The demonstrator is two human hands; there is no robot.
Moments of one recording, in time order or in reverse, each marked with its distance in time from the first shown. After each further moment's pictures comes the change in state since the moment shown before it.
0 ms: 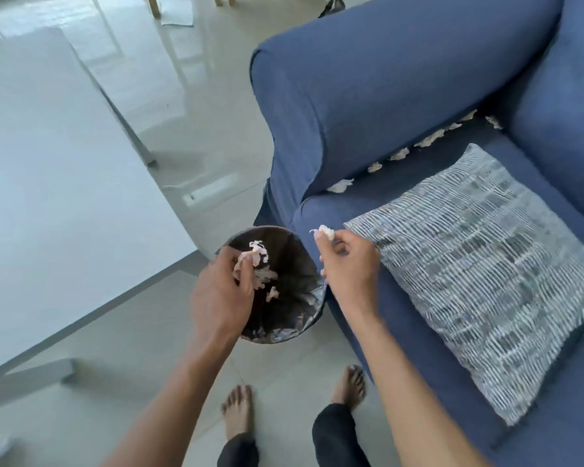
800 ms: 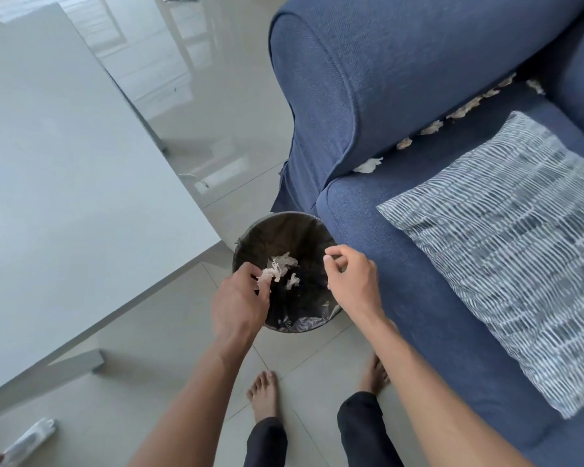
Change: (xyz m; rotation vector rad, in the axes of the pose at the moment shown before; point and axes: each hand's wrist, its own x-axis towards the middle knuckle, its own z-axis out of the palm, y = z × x) left_hand 0.009 -0.054 0.028 0.137 -0.203 -0.098; right_hand -0.018 0.052 0.046 -0.209 -0.214 0.088
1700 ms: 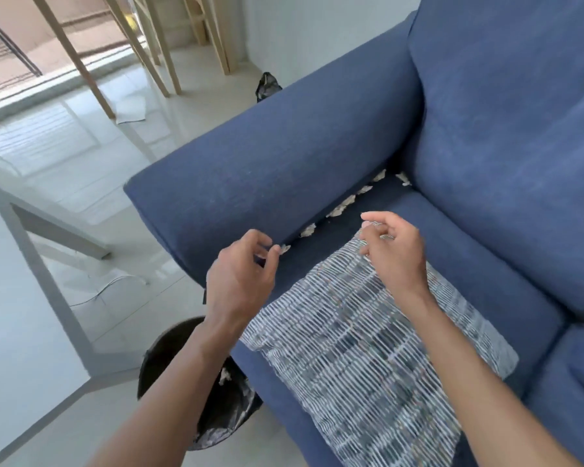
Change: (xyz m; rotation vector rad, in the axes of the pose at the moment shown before) left_hand 0.032 0.344 -0.015 -0.056 0.226 0.465; right_hand 0.159 0.010 -0.329 0.324 0.315 -0.075
